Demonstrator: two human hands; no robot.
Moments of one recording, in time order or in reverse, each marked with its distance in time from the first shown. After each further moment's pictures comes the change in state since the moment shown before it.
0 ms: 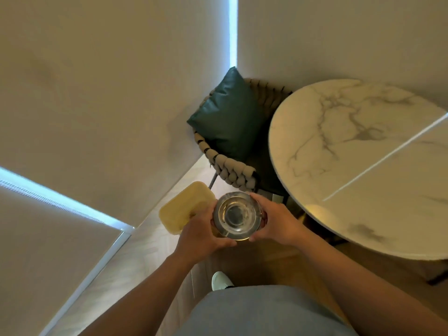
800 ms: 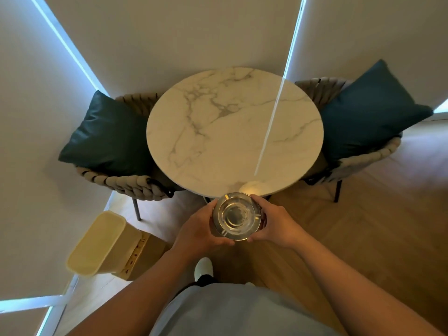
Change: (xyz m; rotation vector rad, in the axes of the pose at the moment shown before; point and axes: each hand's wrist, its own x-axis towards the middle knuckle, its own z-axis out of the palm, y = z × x) left_hand -0.017 0.174 0.208 0.054 -0.417 0.427; right_hand -0.276 0.145 -0.083 0.191 0.351 0.333
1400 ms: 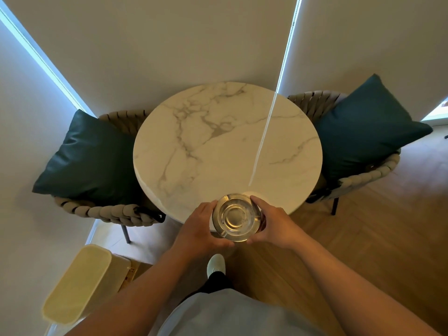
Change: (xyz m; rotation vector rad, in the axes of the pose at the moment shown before) left_hand 0.108 -0.016 -0.020 0.081 0.024 0.051; right_hand 0.081 0.006 -0.050 -0.017 0.031 0.048
